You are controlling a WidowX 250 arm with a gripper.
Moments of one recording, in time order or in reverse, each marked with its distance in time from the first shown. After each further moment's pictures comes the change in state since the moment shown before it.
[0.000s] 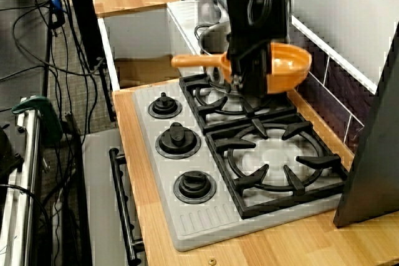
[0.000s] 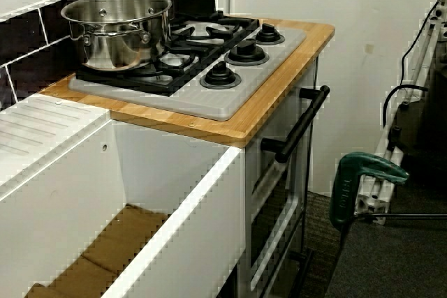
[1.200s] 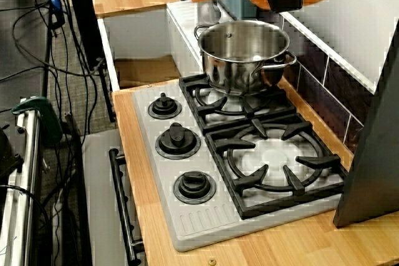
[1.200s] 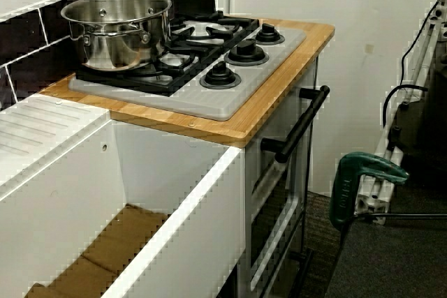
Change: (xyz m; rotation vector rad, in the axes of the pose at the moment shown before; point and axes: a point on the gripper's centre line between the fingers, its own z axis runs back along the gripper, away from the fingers) arm 0.029 0.033 0.064 0.144 -0.110 0.072
